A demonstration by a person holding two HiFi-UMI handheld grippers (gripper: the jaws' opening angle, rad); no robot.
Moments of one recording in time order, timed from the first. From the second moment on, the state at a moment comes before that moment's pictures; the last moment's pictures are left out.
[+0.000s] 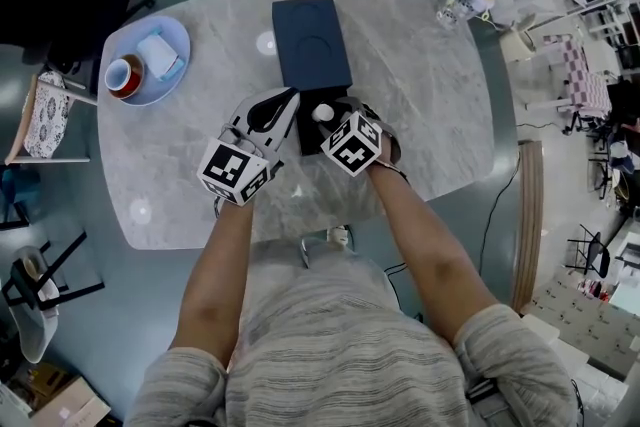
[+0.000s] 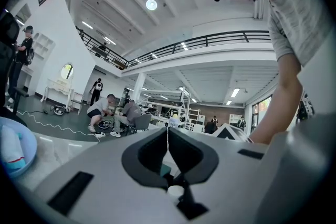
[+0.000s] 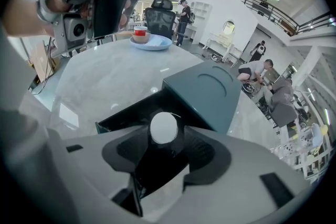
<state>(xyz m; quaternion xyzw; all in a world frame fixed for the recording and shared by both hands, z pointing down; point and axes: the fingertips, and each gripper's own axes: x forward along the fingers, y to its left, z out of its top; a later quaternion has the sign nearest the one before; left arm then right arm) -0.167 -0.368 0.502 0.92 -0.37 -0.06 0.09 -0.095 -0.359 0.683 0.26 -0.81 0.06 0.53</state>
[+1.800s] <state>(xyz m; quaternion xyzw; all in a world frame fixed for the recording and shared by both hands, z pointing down) -0.070 -0.254 0.404 0.91 -0.42 -0.02 0.02 0.021 -0.269 0.404 0.34 -0.94 0.06 0.06</state>
